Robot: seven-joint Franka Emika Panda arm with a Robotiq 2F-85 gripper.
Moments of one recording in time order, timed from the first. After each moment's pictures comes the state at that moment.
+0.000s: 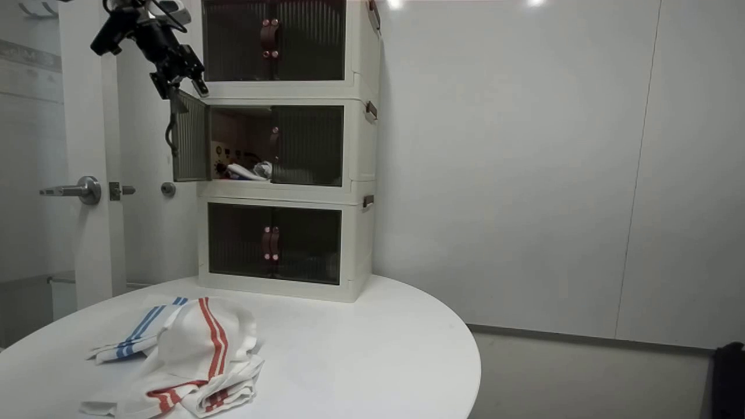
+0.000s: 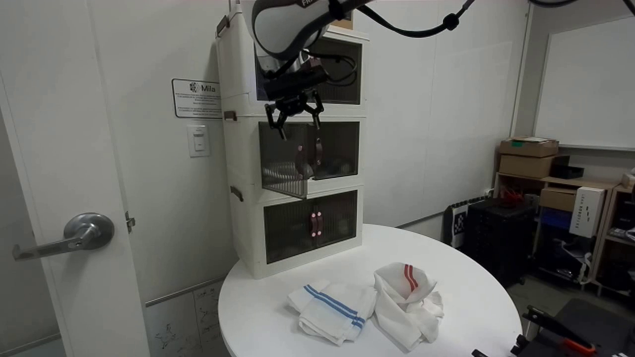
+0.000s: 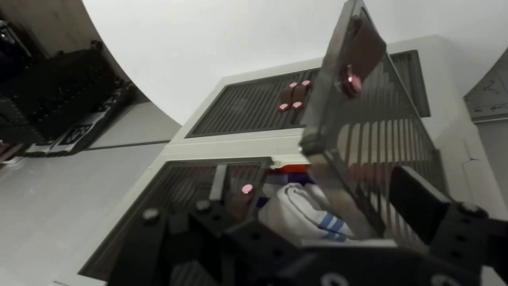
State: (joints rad) arm 0.36 0.38 0.04 -1.40 -0.56 1.84 0.85
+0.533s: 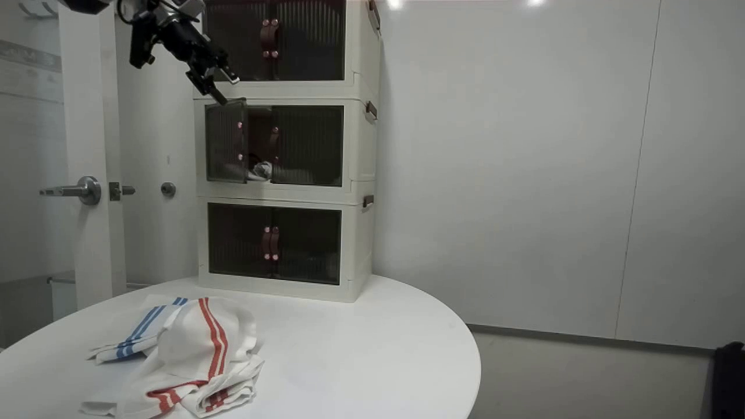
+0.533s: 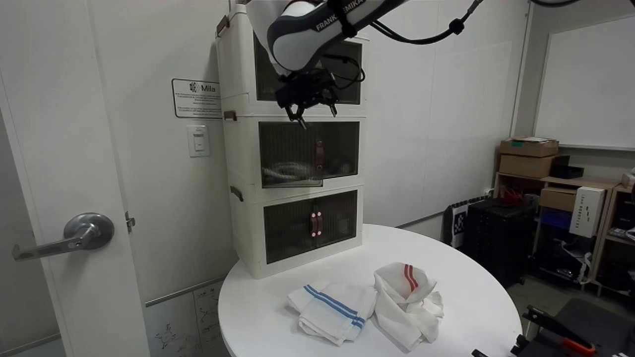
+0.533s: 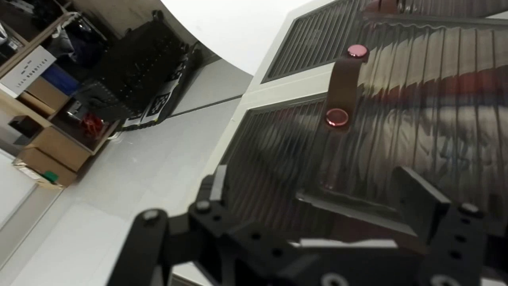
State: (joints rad) arm 0.35 0.39 -0.01 -1.40 -0.80 1.82 1.10
